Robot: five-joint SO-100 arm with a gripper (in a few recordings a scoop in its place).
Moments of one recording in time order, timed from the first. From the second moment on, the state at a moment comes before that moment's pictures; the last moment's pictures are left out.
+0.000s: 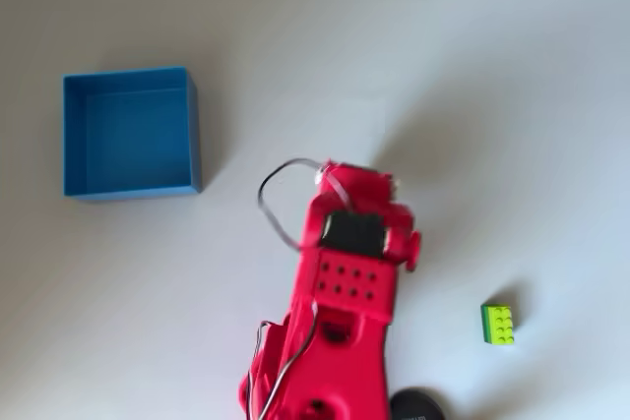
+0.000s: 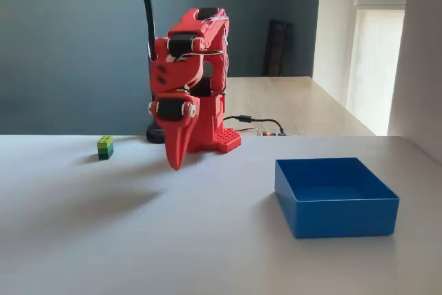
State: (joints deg) arm 17.8 129.8 142.2 49.0 4.6
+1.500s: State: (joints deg) arm 58.4 104.0 124.5 58.6 7.1
